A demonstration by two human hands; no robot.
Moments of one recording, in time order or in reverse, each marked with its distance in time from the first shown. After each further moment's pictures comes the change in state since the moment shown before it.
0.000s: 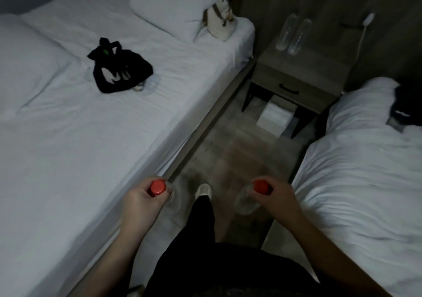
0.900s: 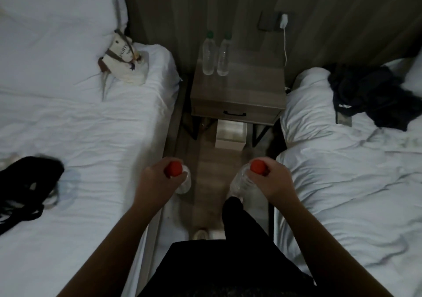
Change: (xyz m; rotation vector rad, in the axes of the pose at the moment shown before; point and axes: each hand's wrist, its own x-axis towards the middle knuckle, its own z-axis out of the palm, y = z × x) left_hand 0.346 0.251 0.183 0.211 -0.484 0.421; right_hand 0.290 -0.032 -0.139 0.112 0.487 0.250
